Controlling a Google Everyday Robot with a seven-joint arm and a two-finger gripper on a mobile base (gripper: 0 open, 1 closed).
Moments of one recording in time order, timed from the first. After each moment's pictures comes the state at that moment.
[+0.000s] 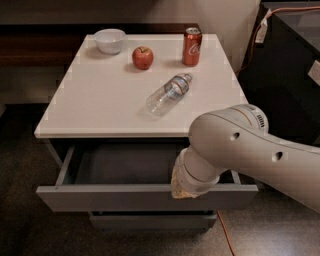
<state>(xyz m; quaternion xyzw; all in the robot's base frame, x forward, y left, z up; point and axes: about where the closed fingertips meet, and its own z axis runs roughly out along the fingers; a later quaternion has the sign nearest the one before) 0.412 -0.063 0.721 -0.75 0.64 0.03 0.15</state>
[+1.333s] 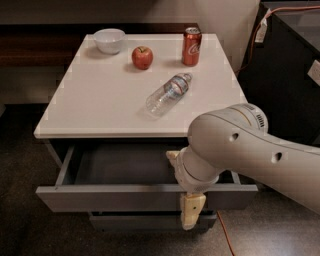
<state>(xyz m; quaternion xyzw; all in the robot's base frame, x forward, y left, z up) 0.414 -0.063 0.724 -0.75 0.64 0.02 0.15</state>
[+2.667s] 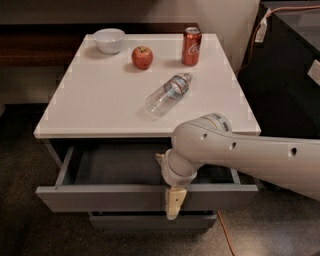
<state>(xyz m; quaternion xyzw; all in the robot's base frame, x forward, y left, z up) 0.466 -0.032 0.651 -0.75 0.64 0.05 0.16</state>
